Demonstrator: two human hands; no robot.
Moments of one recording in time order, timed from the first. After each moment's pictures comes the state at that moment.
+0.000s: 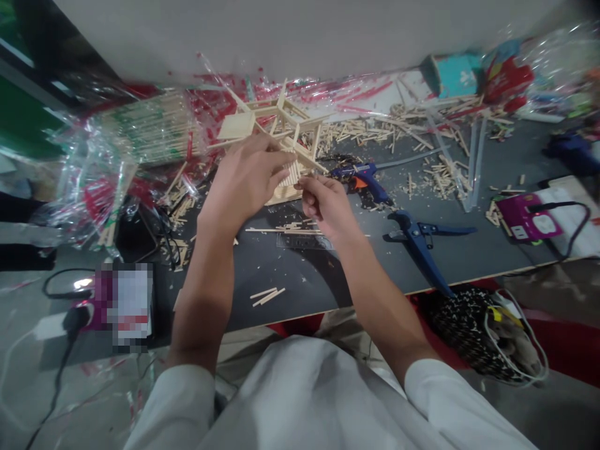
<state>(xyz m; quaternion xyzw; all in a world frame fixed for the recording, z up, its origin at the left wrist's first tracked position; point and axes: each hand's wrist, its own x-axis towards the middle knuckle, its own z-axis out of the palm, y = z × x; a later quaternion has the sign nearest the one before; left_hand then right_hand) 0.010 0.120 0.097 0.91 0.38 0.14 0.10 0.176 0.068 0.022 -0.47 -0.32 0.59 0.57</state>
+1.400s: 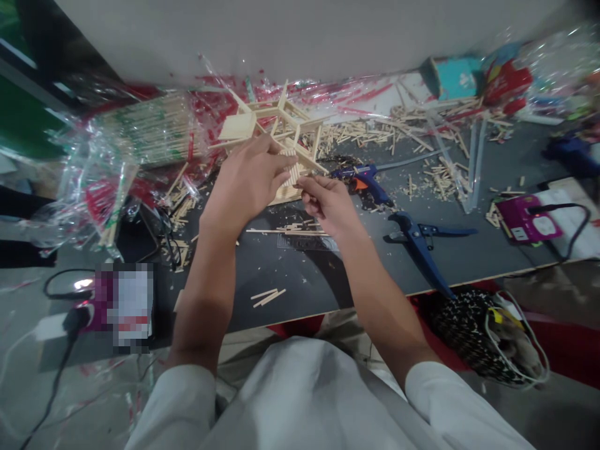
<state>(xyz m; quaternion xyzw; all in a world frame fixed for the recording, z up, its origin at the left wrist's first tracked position) 0.010 0.120 0.093 0.91 0.39 0.14 0.08 0.183 0.071 0.020 -0.46 -0.32 0.62 0.56</state>
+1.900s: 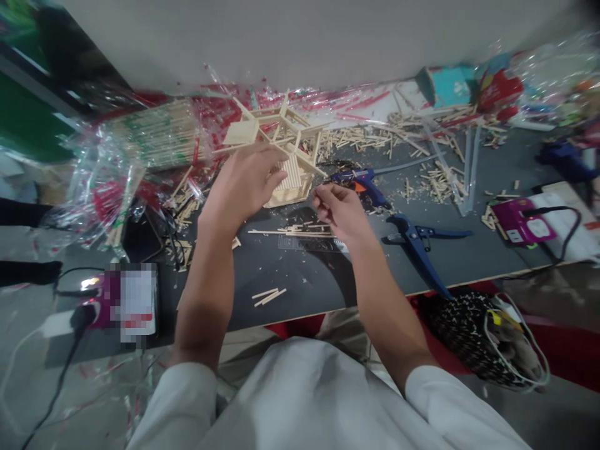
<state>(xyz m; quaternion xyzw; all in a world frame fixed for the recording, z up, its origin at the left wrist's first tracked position) 0.004 0.119 0.102 0.90 0.39 0.17 0.12 0.205 0.057 0.004 -0.46 -0.32 0.58 0.59</state>
